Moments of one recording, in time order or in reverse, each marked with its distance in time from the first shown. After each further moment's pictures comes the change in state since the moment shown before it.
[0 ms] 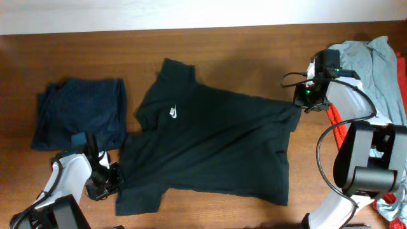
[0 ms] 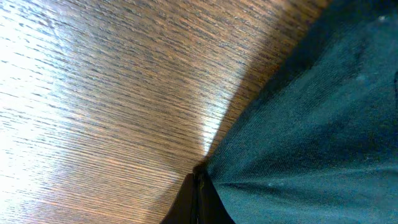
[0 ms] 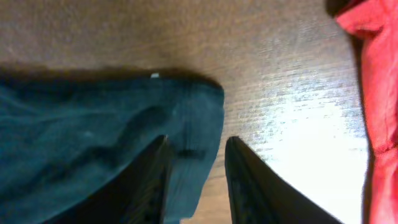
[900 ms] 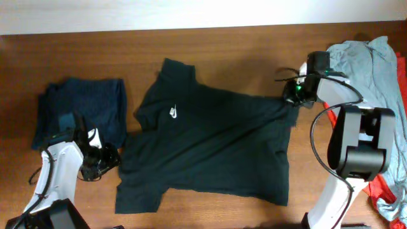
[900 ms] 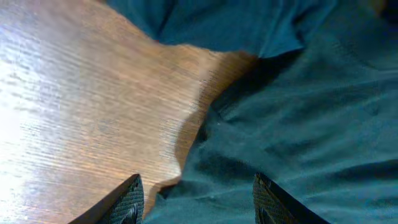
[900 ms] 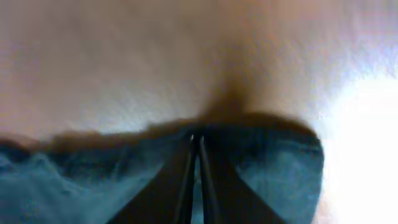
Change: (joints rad) left arm 0.000 0.001 0.203 -0.044 0.092 -0.005; right arm 0.019 0.169 0.029 0.216 -0.194 0.203
